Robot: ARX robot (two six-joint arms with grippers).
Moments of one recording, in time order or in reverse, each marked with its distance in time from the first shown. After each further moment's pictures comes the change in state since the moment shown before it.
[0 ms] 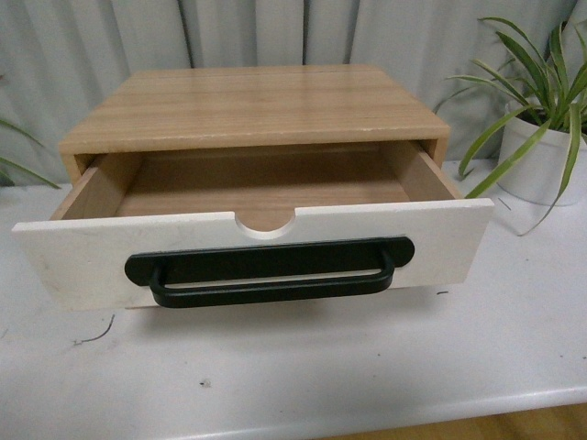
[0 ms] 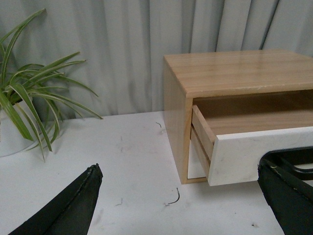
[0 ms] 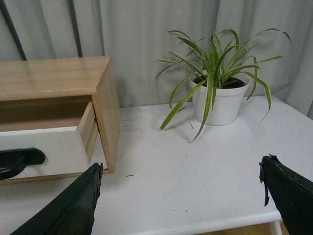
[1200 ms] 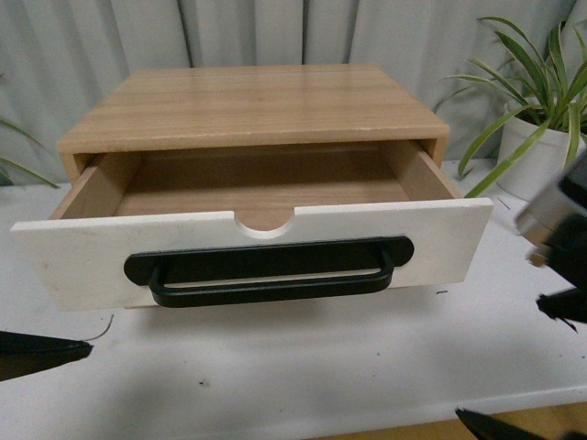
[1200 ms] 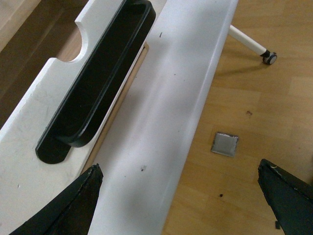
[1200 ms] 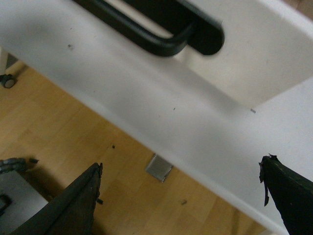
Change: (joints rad) left arm -0.393 0.871 0.187 0.181 0.317 0.679; right arm 0.401 1.196 0.458 0.039 -0.103 -0.362
